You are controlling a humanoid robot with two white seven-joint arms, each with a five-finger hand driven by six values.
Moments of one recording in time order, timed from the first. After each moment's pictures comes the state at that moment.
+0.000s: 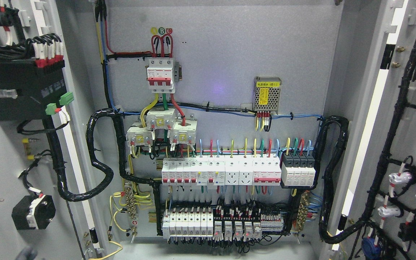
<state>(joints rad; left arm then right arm) 0.26 0.04 0.27 -1.91 0.24 -0.77 -0.14 0.34 -0.31 -0.25 -2.01 -0.97 -0.62 0.46</state>
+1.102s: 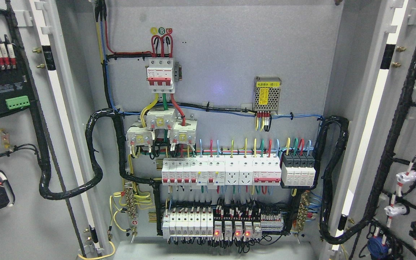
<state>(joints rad) -0.05 0.36 0.45 -1.30 0.33 -0.77 -0.11 0.44 -0.30 -0.35 -1.98 -1.07 -0.62 0.45</state>
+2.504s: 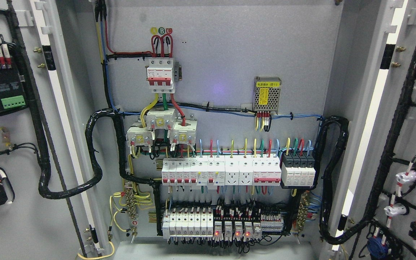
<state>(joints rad) 0.29 0.20 0.12 -1.55 -0.06 -0.77 -0.12 0.50 -0.35 0.01 -1.91 -0.79 -0.63 0.46</state>
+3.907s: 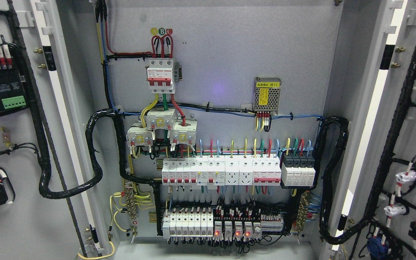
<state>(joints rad) -0.06 -0.05 0.01 -0.06 -0.11 0.05 -0.12 0.27 0.00 0.35 -0.35 -0.56 -0.16 0.19</state>
